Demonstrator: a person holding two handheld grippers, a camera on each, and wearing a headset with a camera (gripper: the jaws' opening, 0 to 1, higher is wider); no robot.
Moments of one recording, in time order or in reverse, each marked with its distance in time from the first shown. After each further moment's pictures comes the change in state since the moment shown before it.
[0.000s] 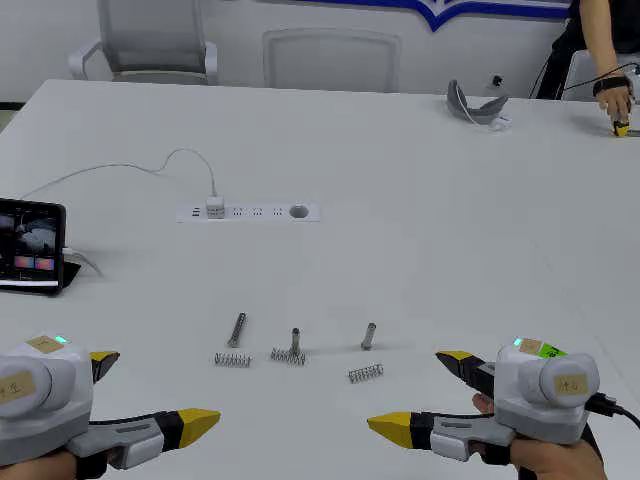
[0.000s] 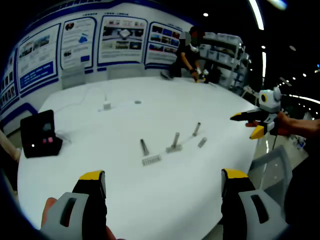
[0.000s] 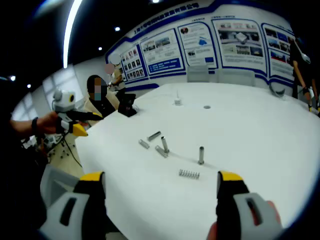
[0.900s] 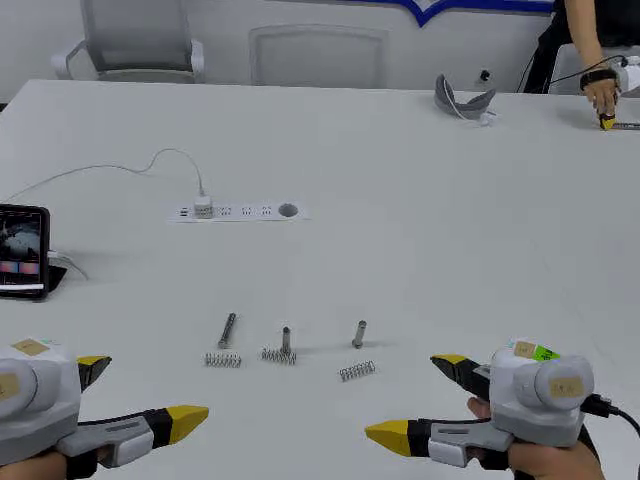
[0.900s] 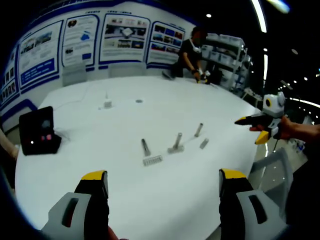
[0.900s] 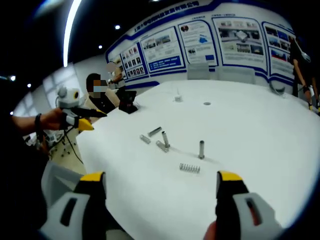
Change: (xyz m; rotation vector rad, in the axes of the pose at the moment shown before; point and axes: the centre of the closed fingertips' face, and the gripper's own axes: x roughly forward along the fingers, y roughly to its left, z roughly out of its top) left arm 0.010 0.012 -0.002 -0.023 0.000 -0.002; right arm -0.007 0.002 -0.012 0.006 0.021 0.004
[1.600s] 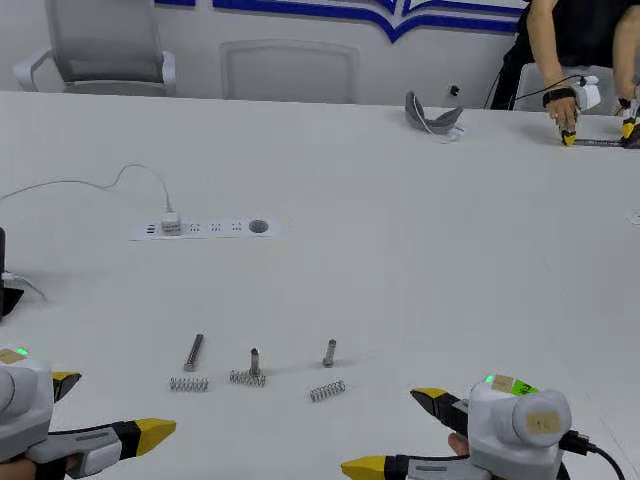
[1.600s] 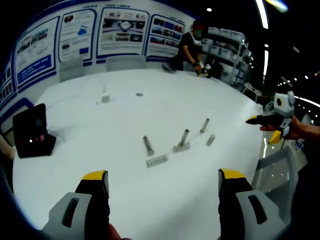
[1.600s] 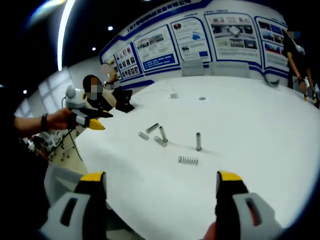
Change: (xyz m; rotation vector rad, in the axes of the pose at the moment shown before) left arm 0.032 0.006 -0.001 0.003 0.060 -0.015; right arm -0.012 0.000 -0.011 0.050 0.016 -0.029
